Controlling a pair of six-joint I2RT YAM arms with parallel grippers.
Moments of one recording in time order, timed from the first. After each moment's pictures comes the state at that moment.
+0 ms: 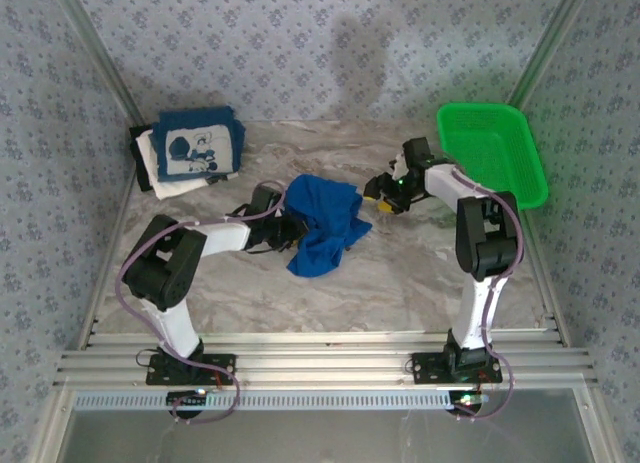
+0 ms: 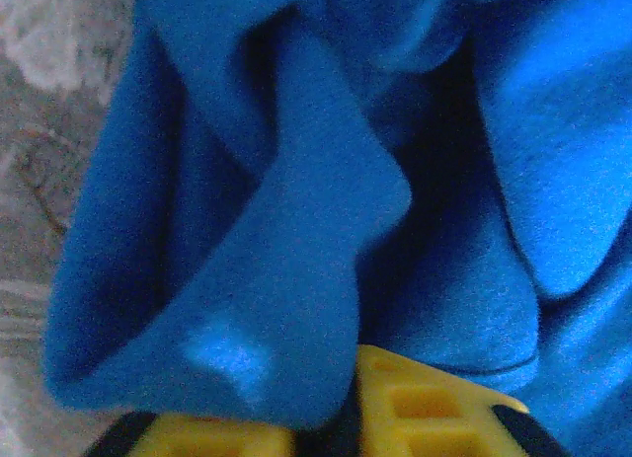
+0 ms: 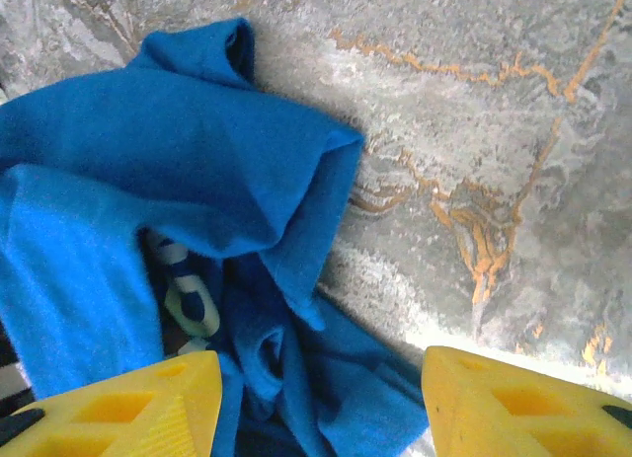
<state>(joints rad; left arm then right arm) -0.52 1.79 0.91 0.00 0.36 -1.10 0.18 1.99 1.43 -0.59 -0.56 0.51</state>
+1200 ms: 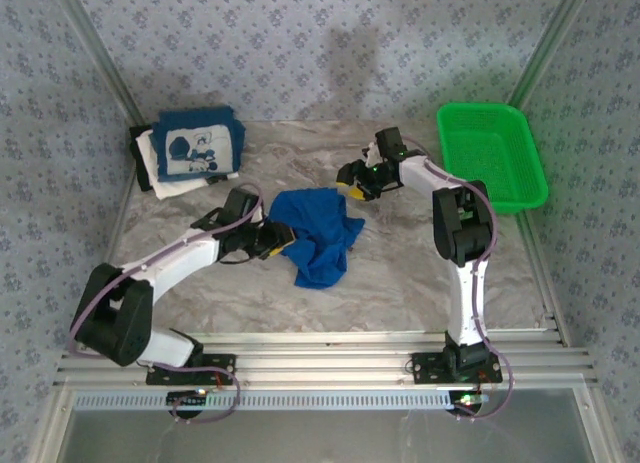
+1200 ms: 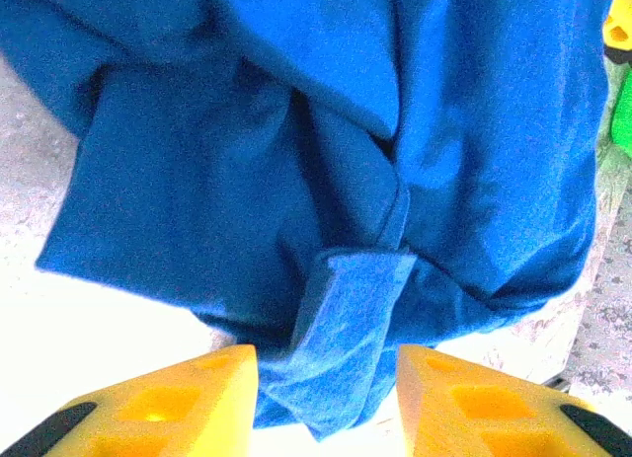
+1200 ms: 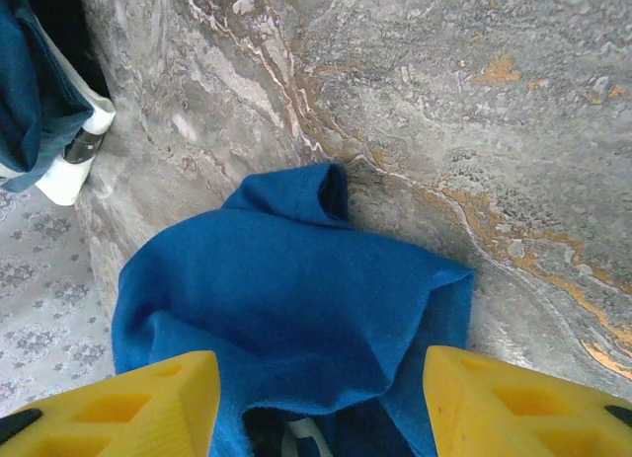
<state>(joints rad) -0.48 1.39 0.80 -0.35 0.40 -0.92 0.28 2.17 1.65 -0.49 -0.66 0.64</state>
